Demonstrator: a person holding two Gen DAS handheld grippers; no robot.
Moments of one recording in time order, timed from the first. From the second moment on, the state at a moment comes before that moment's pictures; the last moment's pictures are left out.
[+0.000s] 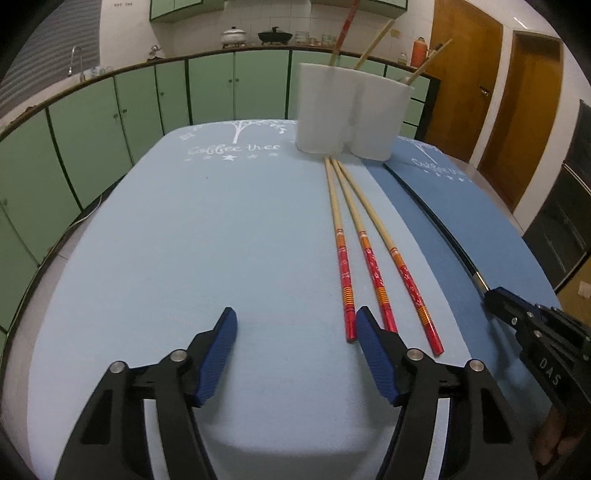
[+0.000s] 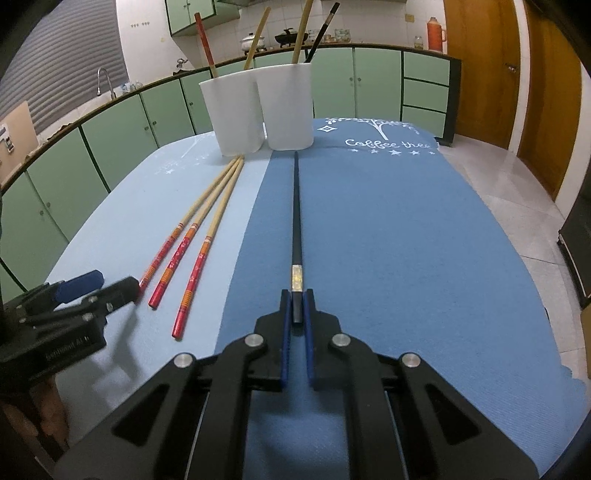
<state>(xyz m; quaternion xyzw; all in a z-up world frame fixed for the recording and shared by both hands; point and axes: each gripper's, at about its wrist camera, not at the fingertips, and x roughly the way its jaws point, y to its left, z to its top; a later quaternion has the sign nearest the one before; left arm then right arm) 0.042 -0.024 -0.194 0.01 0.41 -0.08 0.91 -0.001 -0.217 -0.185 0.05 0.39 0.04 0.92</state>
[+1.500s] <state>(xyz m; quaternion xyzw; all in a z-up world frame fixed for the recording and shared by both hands) 0.041 -0.032 -0.039 0.01 0.23 -0.12 0.97 0.013 -0.256 -0.032 0.07 0.26 0.09 0.96</state>
